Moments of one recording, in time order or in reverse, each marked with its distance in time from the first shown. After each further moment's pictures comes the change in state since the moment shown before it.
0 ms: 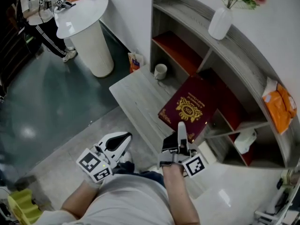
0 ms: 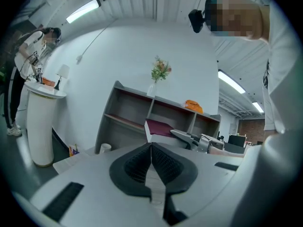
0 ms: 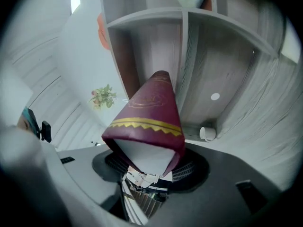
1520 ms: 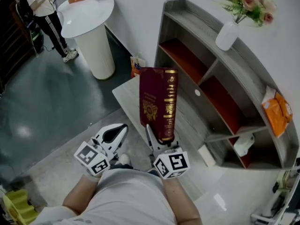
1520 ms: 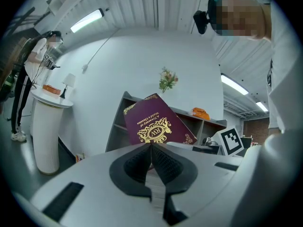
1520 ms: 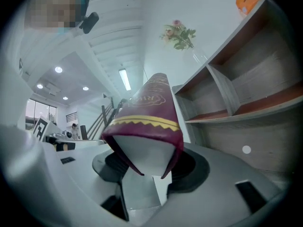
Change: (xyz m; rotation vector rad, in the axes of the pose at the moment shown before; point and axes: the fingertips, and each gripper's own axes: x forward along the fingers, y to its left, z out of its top) left arm -0.028 0.050 0.032 0.019 -0.094 0.051; right arm 0.032 0.038 -0.135 -1.027 0.463 0.063
